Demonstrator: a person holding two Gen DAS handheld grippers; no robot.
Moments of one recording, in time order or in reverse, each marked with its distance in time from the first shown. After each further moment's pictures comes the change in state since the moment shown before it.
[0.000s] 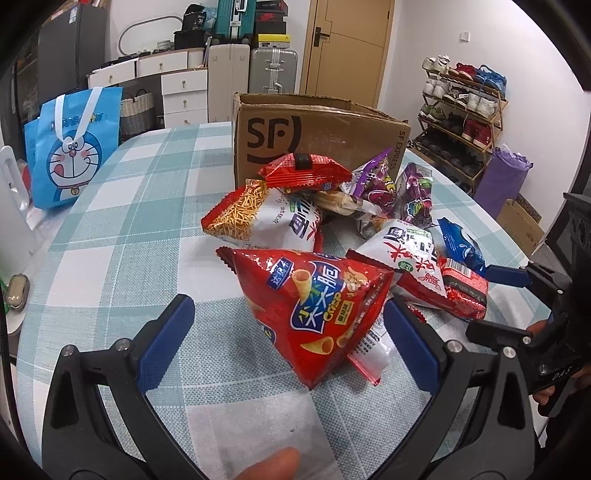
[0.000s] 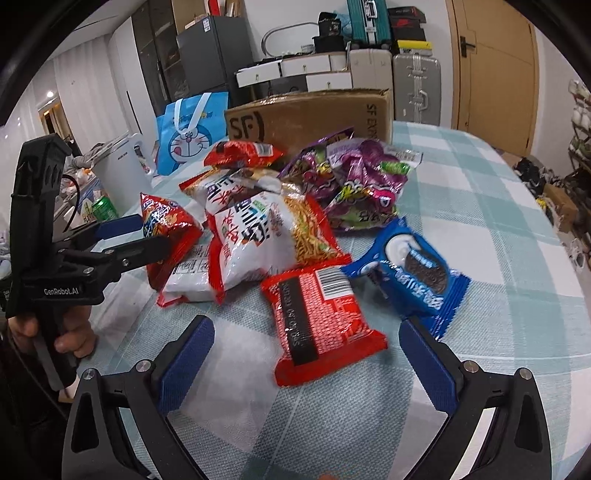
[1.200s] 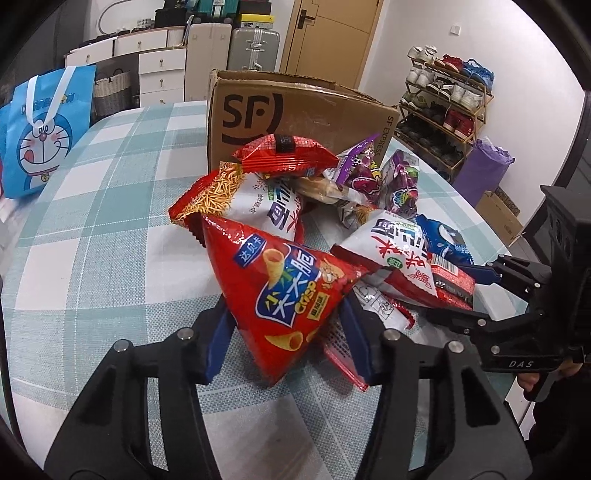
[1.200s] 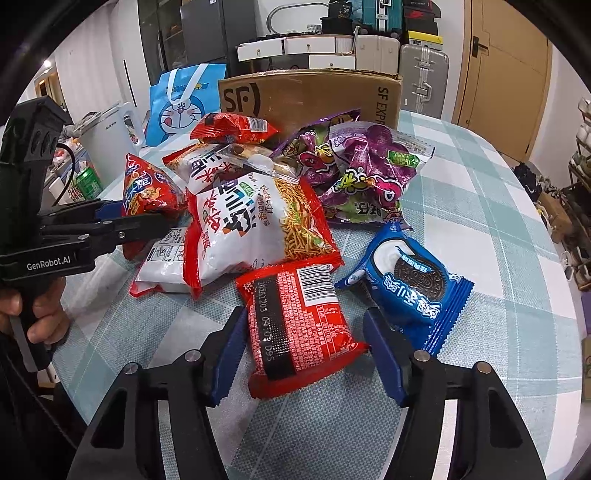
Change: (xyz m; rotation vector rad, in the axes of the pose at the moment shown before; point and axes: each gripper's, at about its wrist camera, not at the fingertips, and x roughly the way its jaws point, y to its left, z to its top) left arm 0.023 0.003 0.008 -0.016 0.078 -0.116; right arm 0.018 0.001 0.013 -0.059 0.080 -0.061
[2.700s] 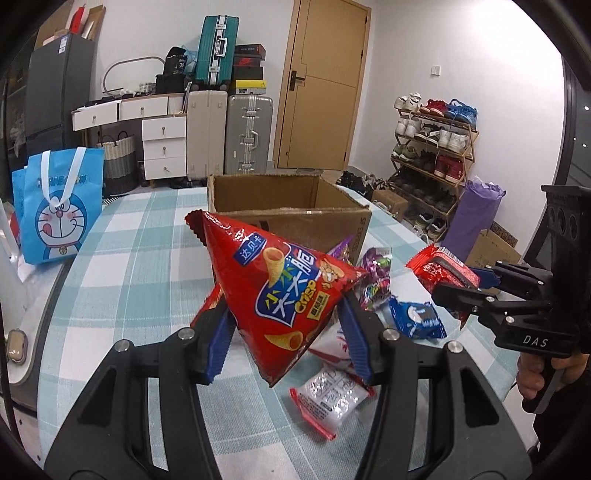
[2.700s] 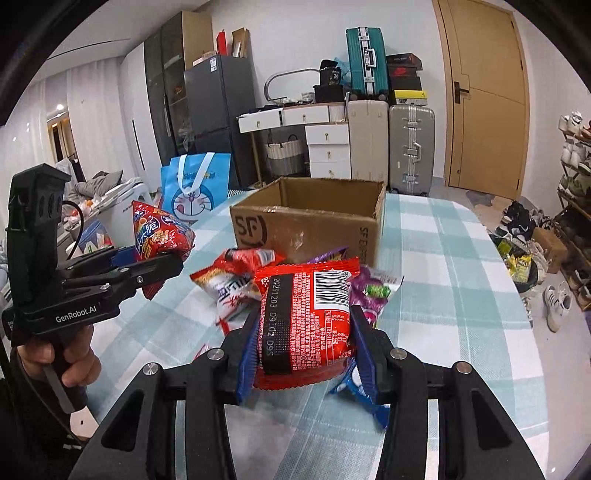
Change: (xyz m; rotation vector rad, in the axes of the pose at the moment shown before) left arm -0.084 -0.026 0.044 0.064 -0.263 0.019; right arm -0.086 -0.008 0.054 0.049 -0.290 0.018
